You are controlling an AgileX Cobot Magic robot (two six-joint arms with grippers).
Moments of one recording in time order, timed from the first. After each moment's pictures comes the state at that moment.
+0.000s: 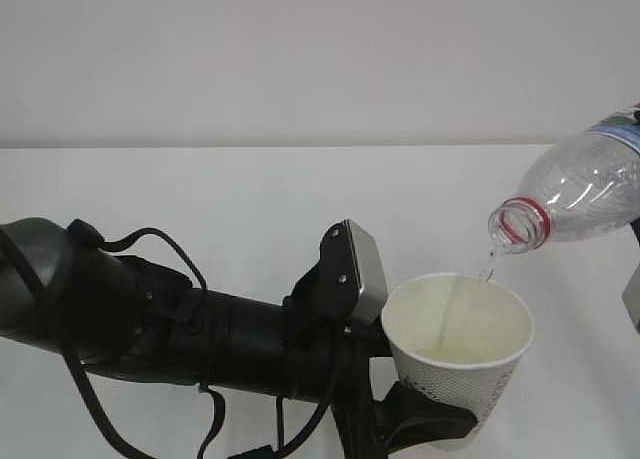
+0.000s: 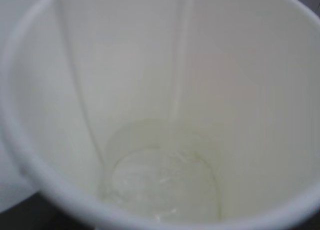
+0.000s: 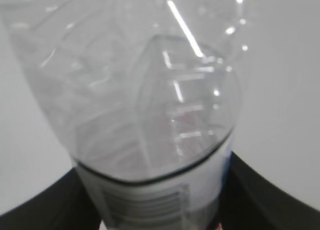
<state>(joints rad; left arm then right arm) -0.79 2.02 -0.84 0.97 -0.90 -0.57 -0.01 1.18 -0.23 -0.35 -0.84 -1.25</state>
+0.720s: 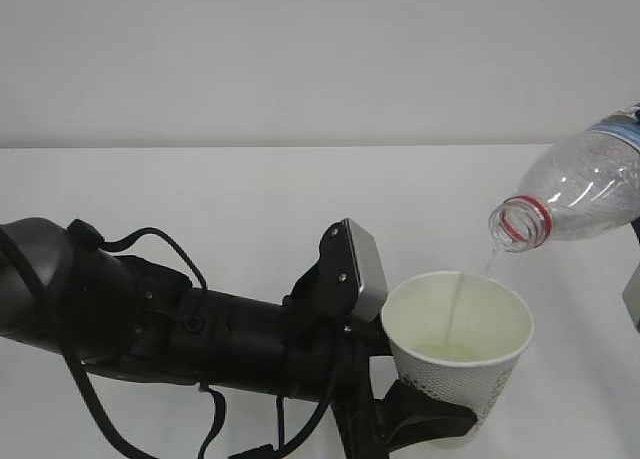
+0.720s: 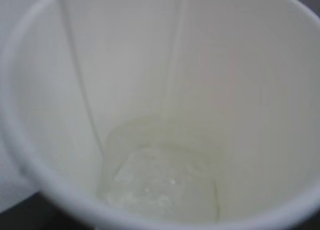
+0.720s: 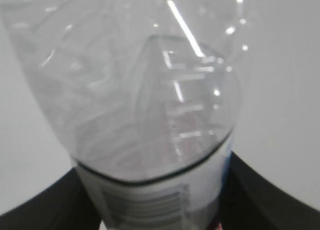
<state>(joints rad) -0.79 2.02 -0.84 0.96 -0.90 -0.57 -0.01 1.18 -0.23 -0.35 -0.84 -1.25</state>
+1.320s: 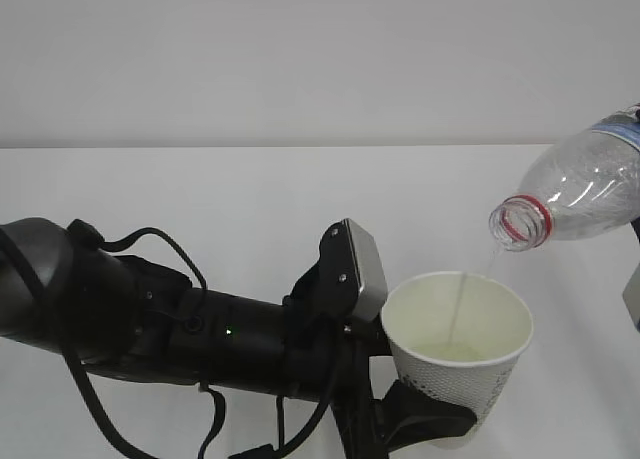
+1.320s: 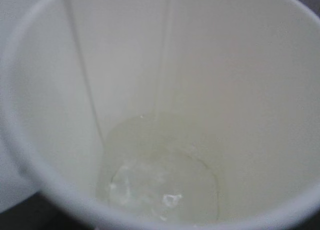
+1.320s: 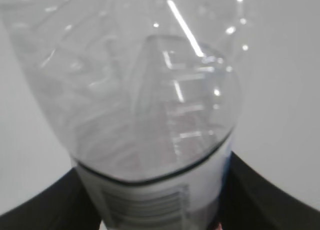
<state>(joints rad) -0.79 2.02 -0.84 0.96 -0.90 -0.57 -0.01 1.18 -0.23 -0.34 -0.84 -1.25</state>
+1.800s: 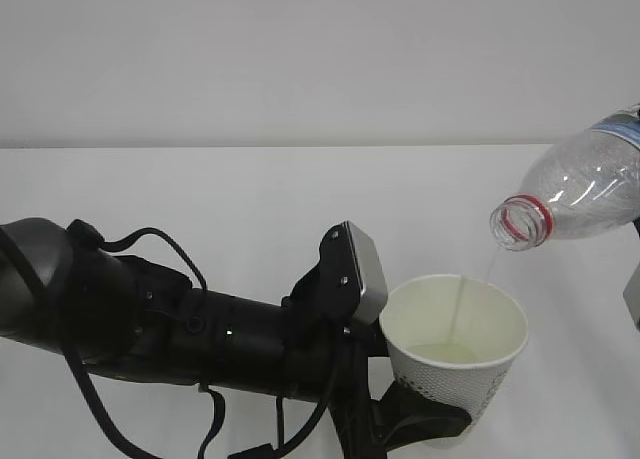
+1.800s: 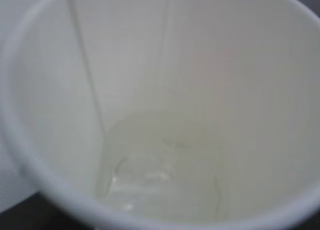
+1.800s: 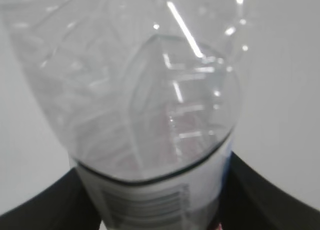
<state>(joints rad) -0.79 2.02 -0.84 0.96 -0.87 -0.57 -0.01 1.18 -0.23 -0.33 -0.84 -1.27</state>
